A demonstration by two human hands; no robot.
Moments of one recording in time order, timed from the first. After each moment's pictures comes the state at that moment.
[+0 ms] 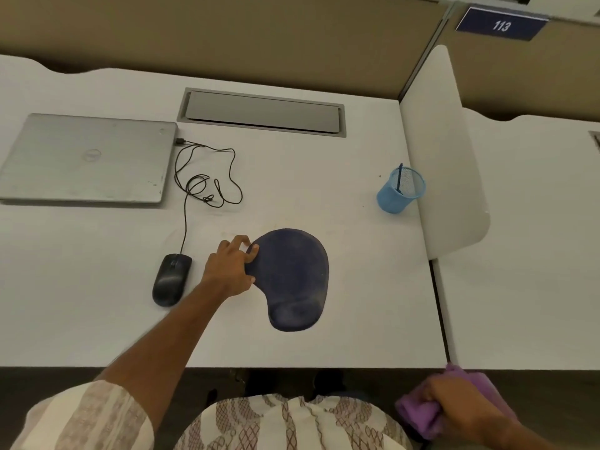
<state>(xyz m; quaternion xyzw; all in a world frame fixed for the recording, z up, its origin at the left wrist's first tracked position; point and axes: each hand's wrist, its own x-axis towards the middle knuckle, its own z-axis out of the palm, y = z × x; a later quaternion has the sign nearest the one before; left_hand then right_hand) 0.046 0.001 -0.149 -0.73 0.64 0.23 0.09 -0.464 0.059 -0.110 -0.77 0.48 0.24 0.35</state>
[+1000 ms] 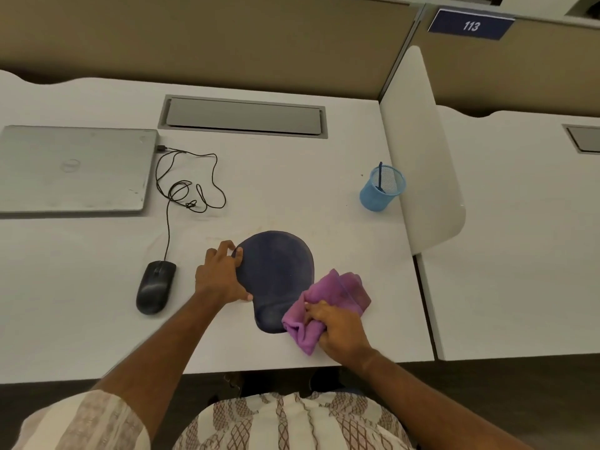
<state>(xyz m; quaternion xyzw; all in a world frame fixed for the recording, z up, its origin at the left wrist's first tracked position) 0.018 0.002 -0.128 -0.77 0.58 0.25 0.10 -0.272 0.022 -0.148 -0.73 0.50 -0.07 0.45</state>
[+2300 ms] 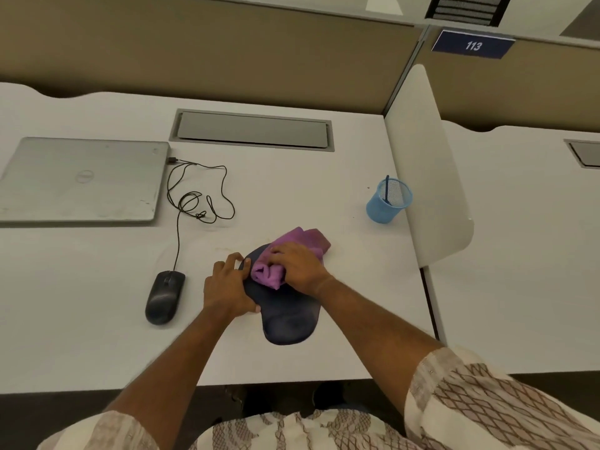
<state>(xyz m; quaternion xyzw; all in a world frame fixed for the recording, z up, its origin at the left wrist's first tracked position) 0.022 0.009 -0.134 -0.77 0.58 0.25 0.07 -0.142 -0.097 -0.134 -0.91 0.34 0.04 0.23</state>
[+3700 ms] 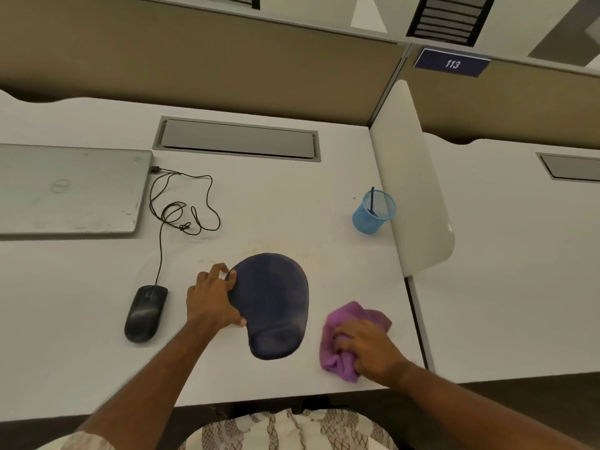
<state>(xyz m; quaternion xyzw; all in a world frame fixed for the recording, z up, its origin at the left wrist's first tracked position) 0.023 0.002 -0.135 -0.78 0.57 0.24 0.08 -0.333 -0.016 -0.122 -0.88 0.36 0.12 0.28</state>
